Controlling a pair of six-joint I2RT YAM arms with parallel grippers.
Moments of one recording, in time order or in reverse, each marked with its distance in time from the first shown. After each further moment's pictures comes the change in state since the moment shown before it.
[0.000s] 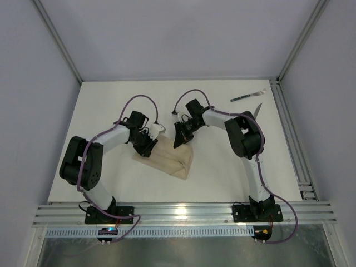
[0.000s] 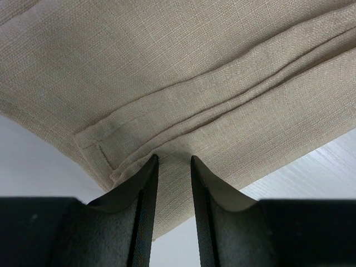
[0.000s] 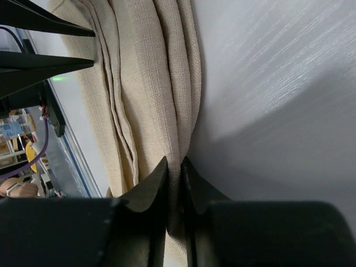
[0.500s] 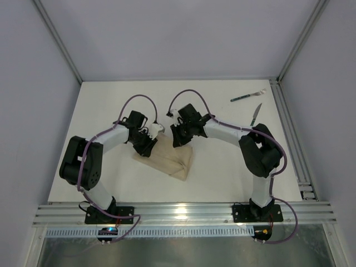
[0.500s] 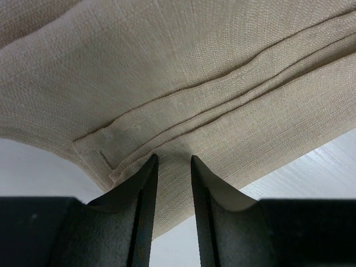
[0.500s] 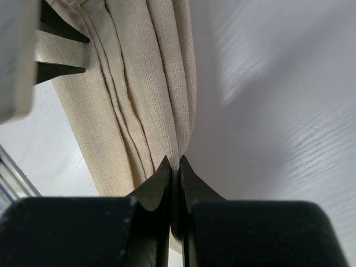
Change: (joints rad) left arm 0.006 0.000 -0.001 0.000 0.023 -0.001; right arm 0.143 -0.307 -0.217 0.135 0.456 0.081
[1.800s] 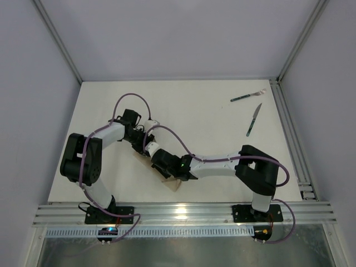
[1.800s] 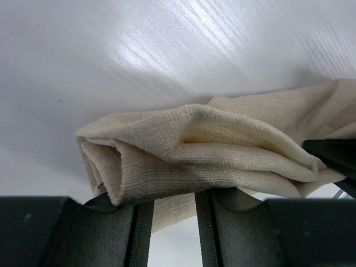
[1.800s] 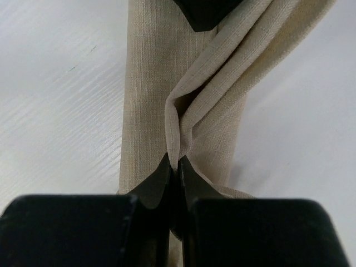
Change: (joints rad) left arm 0.091 0.044 0.017 -0.002 0.185 -0.065; right arm 0.529 -0.131 -0.259 0.277 0.671 0.026
